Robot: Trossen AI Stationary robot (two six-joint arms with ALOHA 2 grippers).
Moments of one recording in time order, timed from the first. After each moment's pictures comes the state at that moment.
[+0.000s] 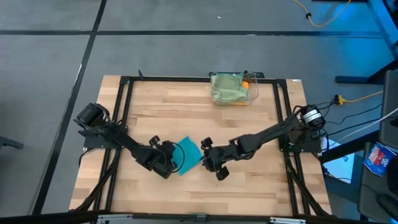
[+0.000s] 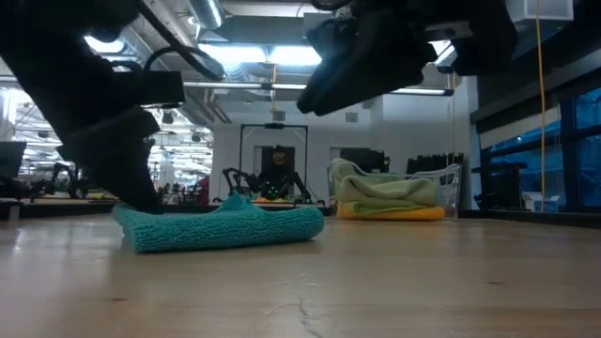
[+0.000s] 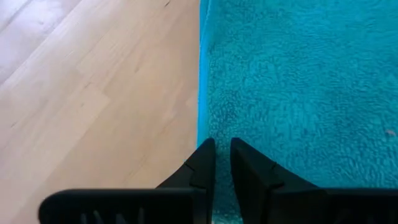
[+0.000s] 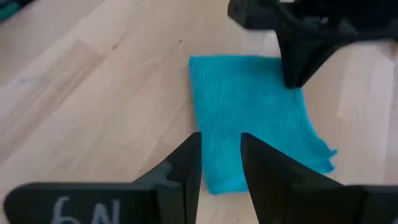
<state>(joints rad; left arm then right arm) -0.54 1.70 0.84 -0.54 -0.64 -1.13 0.34 1.79 1.17 -0.17 0.13 -0.33</state>
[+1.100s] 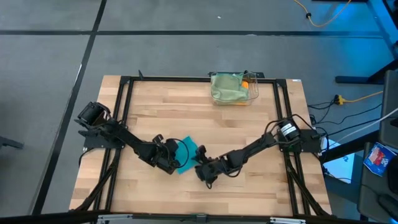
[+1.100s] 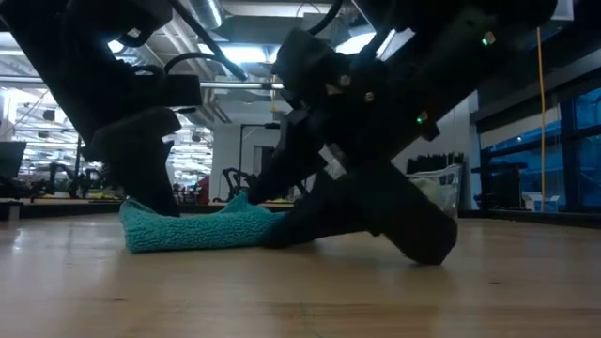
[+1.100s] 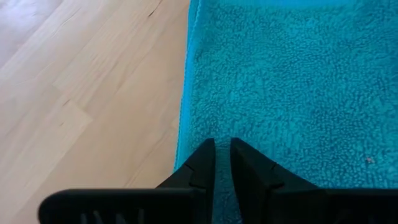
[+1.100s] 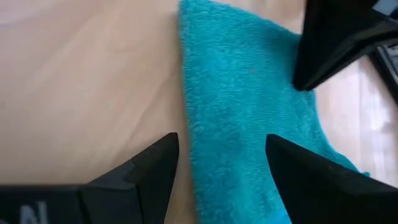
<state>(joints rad) -0.47 1.70 0.84 -0.46 -0.58 -1.04 0.39 2.13 1.19 0.14 0.48 -0.45</state>
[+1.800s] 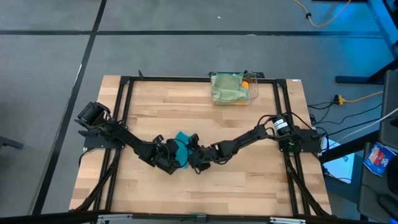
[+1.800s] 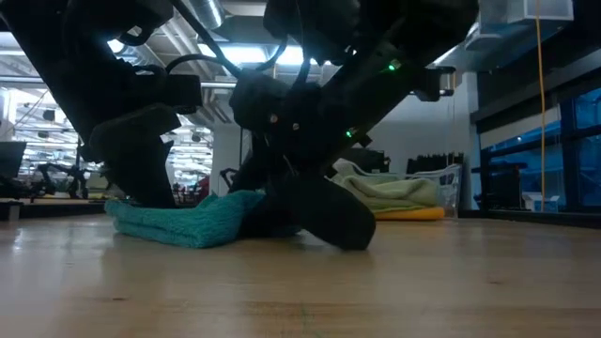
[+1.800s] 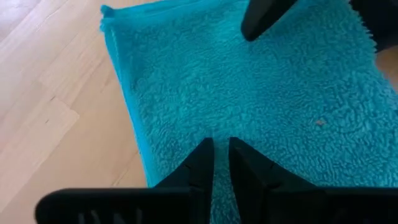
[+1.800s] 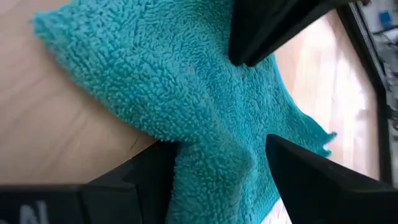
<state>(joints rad) -0.47 1.70 0.84 -0.44 -0.56 -1.04 0.25 2.19 1.30 0.08 0.49 -0.58</state>
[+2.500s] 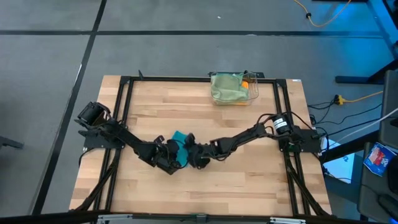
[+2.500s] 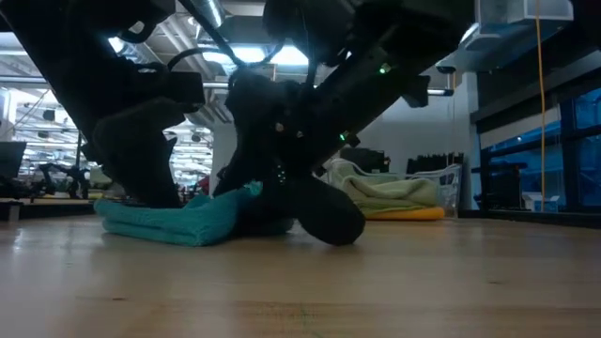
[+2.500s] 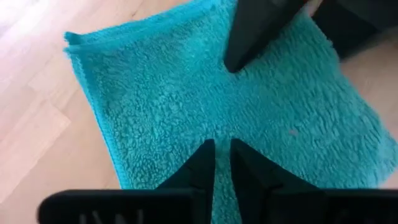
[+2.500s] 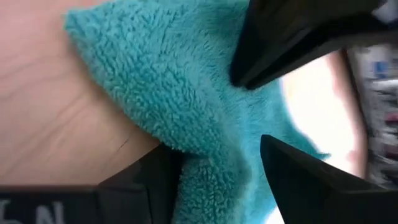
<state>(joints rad) -0.47 1.70 0.84 -0.41 -0.56 -1.03 0.24 2.22 1.30 0.13 0.33 -0.78</state>
